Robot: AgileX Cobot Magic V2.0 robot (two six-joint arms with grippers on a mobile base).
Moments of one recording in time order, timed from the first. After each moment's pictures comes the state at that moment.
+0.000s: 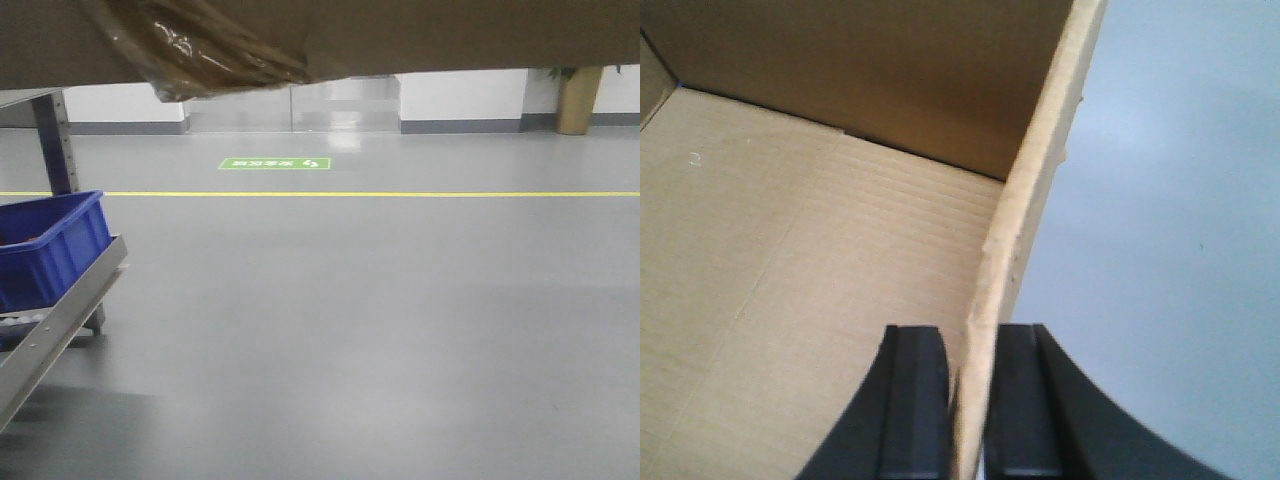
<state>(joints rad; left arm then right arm) -0.61 1.23 -1.68 0.32 1.27 -0.39 0.51 1.30 -1.77 -0.04 1.27 0.09</state>
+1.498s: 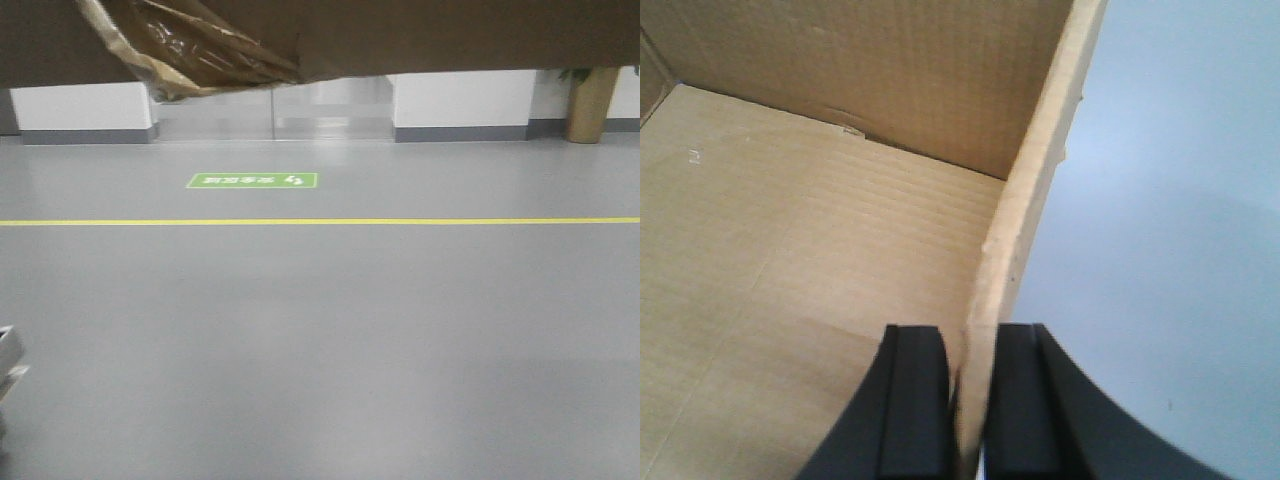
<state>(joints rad) -0.61 1.23 -1.68 0.33 1.27 -0.39 0.51 1.30 -1.77 -0.04 1.27 0.09</state>
